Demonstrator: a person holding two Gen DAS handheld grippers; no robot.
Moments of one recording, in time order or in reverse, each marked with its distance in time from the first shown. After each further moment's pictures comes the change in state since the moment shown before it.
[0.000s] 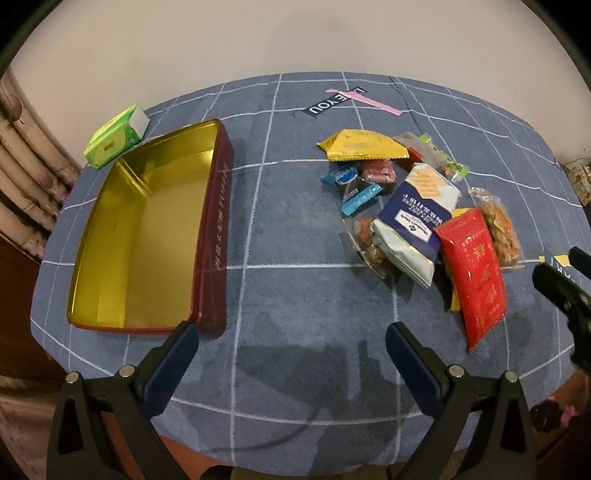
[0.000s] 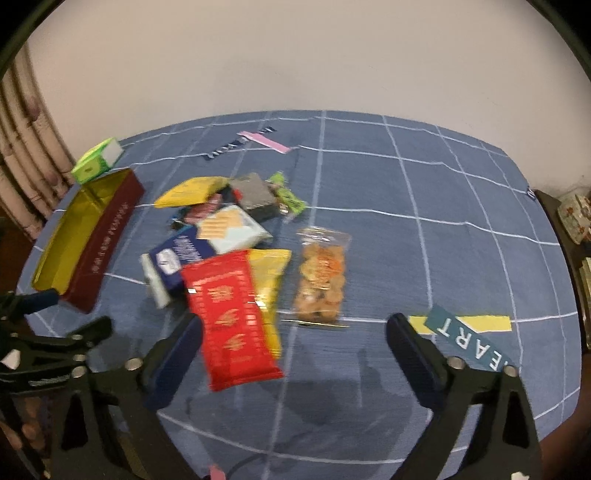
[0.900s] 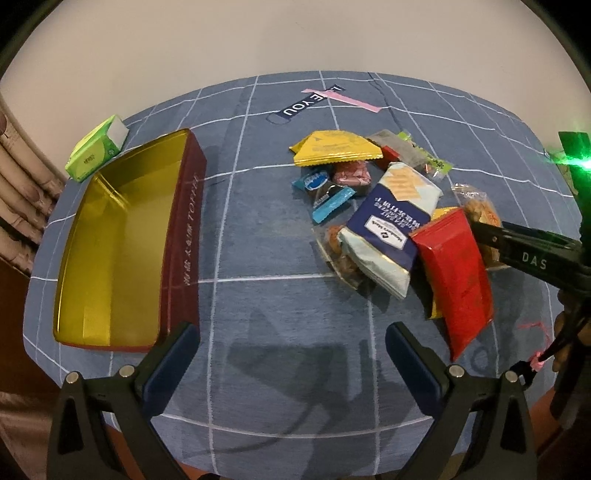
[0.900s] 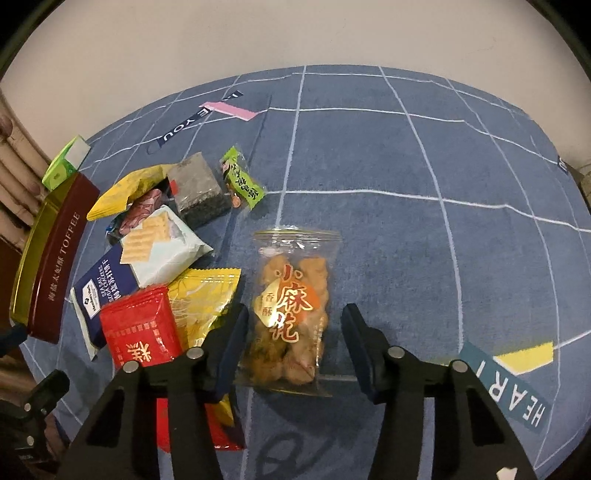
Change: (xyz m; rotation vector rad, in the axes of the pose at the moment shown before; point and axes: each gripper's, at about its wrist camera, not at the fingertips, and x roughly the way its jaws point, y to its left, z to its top) left arm 0.006 -0.021 0.010 0.043 0.003 -0.030; right arm 0.082 -0.022 0.025 0.059 0.117 0.044
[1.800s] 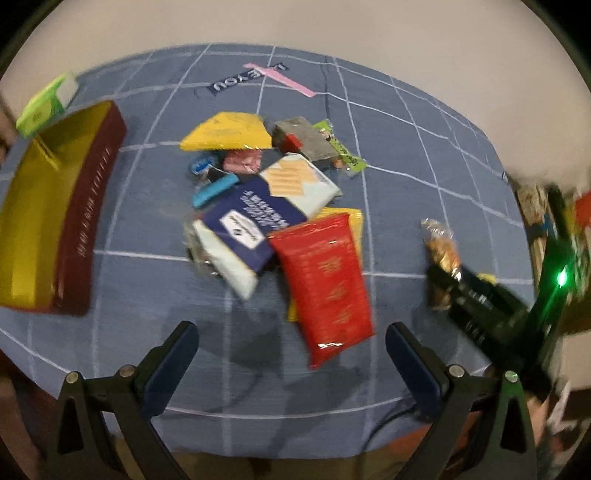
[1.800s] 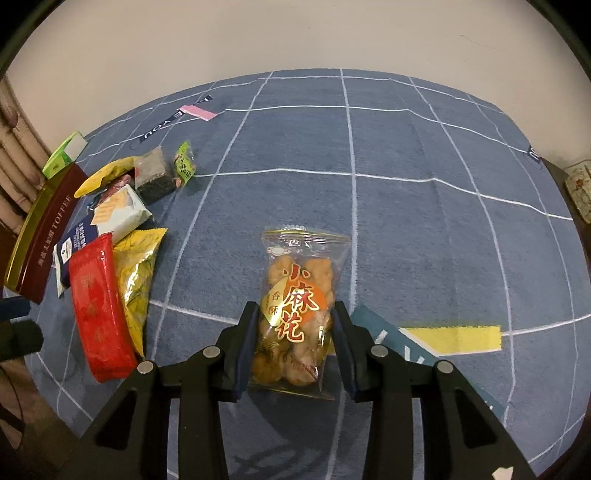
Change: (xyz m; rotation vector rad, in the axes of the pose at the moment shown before) left arm -0.004 -0.061 0.027 -0.164 0.151 -0.264; right arm -0.025 -0.067 -0.031 -0.032 -0.033 -0.012
